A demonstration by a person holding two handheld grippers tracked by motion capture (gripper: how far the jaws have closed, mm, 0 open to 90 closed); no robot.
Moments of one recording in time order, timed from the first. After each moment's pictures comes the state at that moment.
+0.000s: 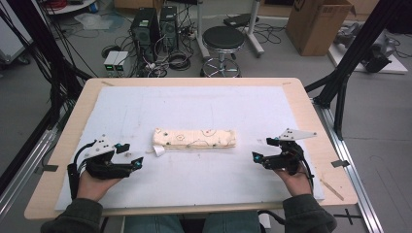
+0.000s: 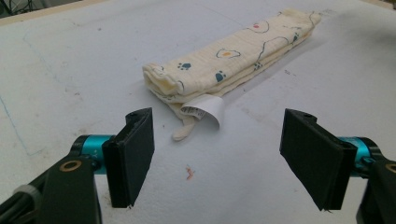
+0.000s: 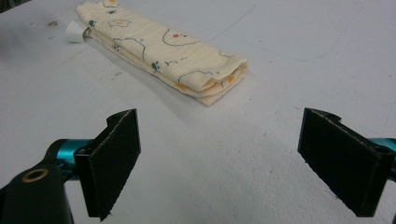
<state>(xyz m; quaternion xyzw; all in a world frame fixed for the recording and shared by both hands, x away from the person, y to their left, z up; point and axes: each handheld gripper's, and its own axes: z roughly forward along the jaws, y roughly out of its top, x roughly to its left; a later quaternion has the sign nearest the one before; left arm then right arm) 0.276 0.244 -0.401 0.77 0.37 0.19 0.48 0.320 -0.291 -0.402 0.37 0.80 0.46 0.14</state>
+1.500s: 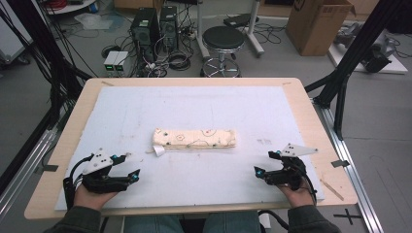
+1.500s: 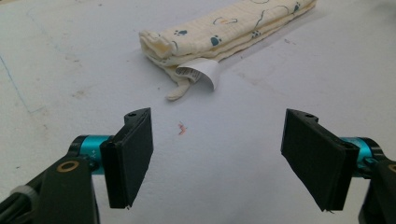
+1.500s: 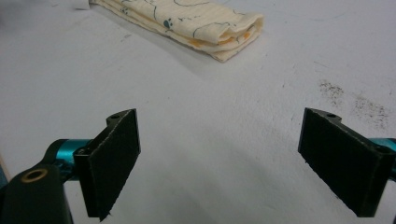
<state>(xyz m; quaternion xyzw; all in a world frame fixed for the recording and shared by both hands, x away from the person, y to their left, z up) 0.248 0.249 -0.418 0.78 0.37 0.20 0.46 0.288 -0.296 -0.425 0.37 0.80 0.45 0.13</state>
